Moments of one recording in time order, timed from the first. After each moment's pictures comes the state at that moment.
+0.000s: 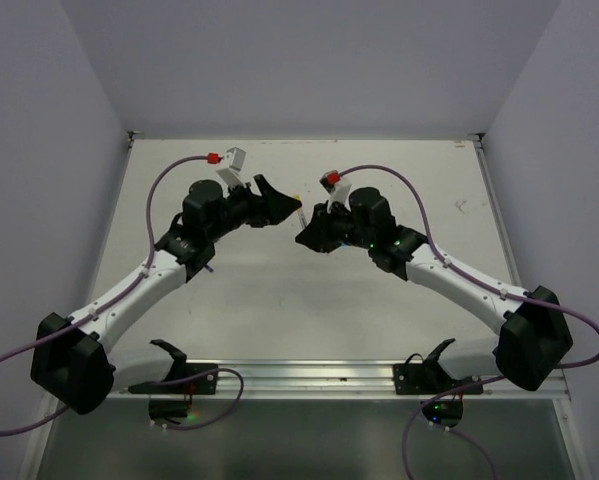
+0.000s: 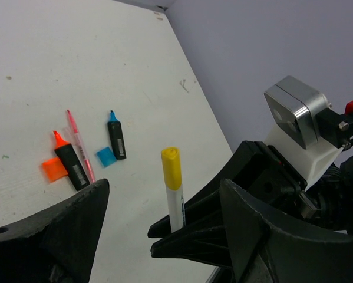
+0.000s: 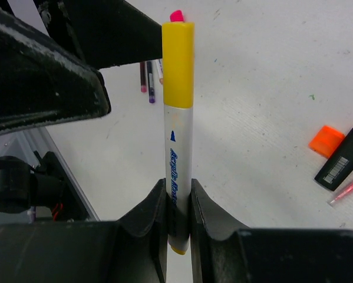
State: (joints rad) left arm -0.50 1.19 0.88 0.14 0.27 -0.73; right arm 0.70 1.34 0.97 -0.05 -0.28 0.42
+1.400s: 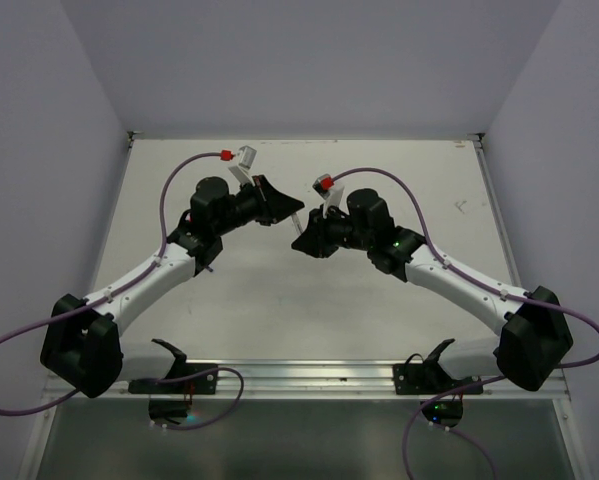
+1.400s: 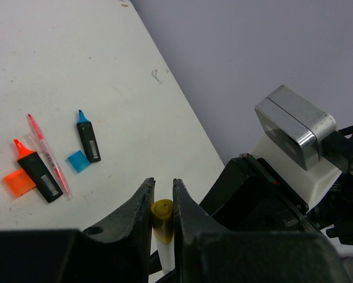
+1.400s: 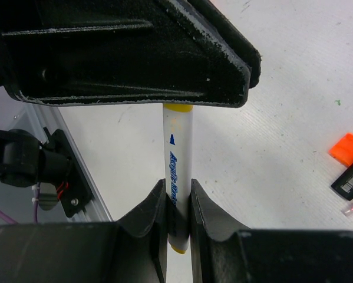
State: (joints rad) left arm -0.51 1.29 0.88 0.29 0.43 -0.76; right arm 0.72 1.33 0.98 -0.06 -0.36 0.35
